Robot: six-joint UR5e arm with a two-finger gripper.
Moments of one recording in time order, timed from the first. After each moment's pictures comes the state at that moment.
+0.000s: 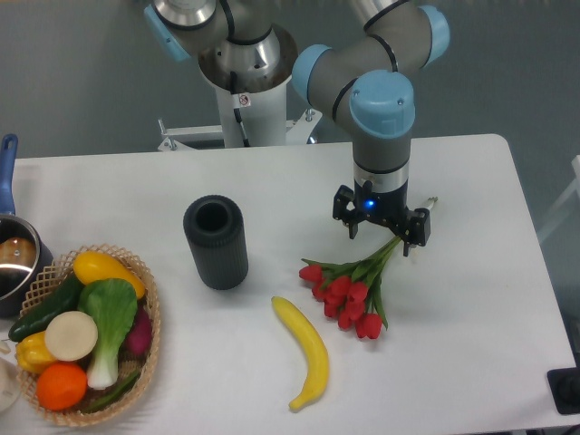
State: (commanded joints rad) arm 2.61 -1.82 -1.79 -0.88 1.58 1.08
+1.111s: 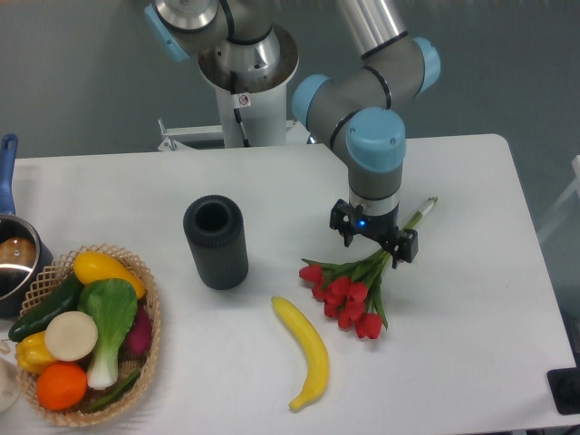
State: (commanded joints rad) arm 2.61 -1.96 -1.85 -0.79 1.60 1.21
